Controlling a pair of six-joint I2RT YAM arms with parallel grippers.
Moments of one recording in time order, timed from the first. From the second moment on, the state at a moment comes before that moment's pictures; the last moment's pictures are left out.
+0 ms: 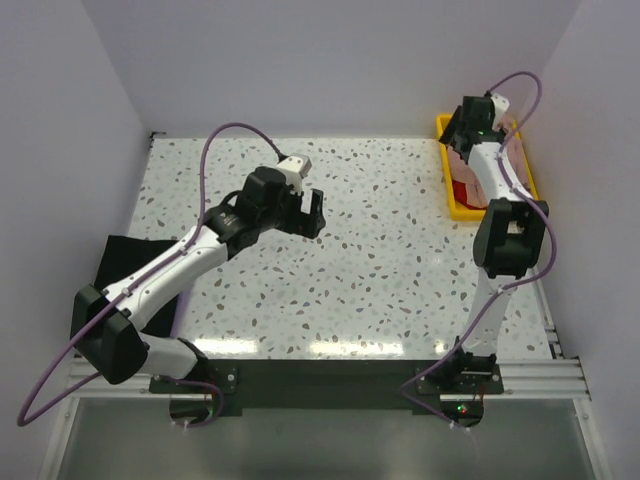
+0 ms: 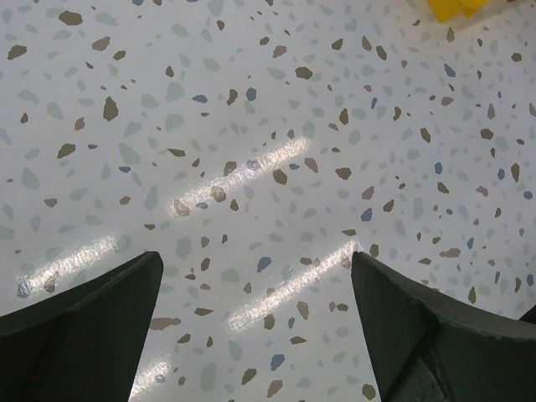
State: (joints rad) left arm -0.65 1.37 1.18 -0.39 0.00 -0.28; right arm -0.01 2.09 1.89 -0.43 0.40 0.40
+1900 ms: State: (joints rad) left arm -0.61 1.37 1.18 -0.39 0.07 -0.30; right arm -0.07 1.66 1.62 -0.24 0.38 0.30
